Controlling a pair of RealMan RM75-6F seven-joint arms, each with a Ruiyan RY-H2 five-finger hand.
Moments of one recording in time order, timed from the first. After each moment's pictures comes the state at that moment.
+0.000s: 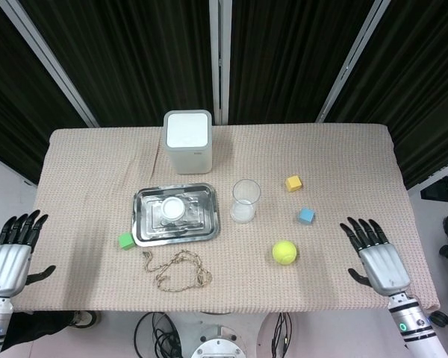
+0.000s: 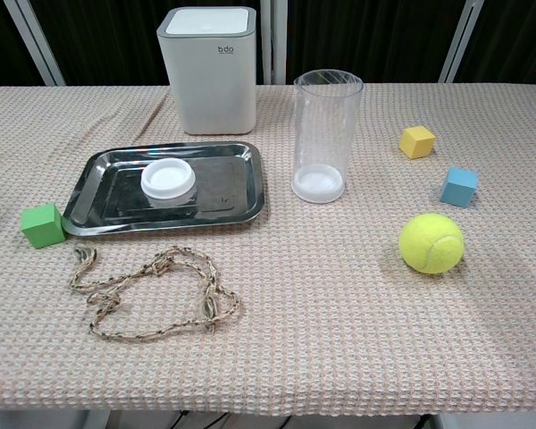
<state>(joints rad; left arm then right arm) -0.10 -1.13 -0.03 -1.62 1.51 1.48 0.14 0.18 -1.16 0.00 -1.73 -1.59 1.29 -0.29</state>
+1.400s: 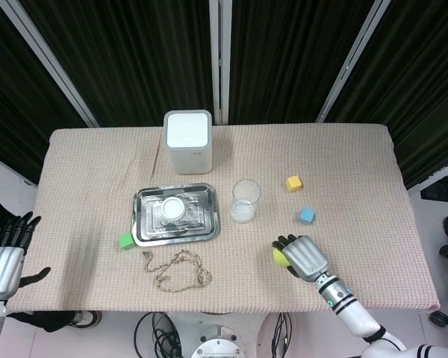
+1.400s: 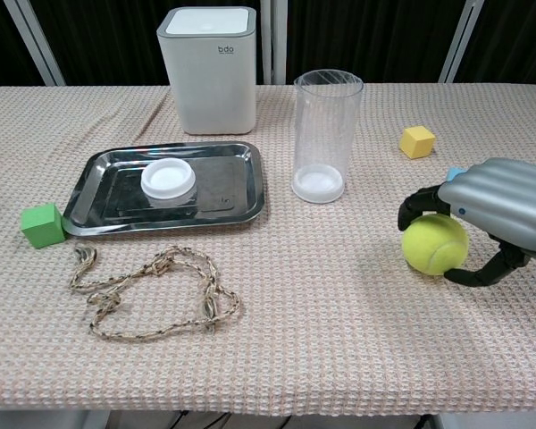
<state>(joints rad) -0.08 -1.13 -0.02 -1.58 1.51 1.50 0.08 0.44 -1.42 0.03 -1.69 -1.43 1.03 -0.58</state>
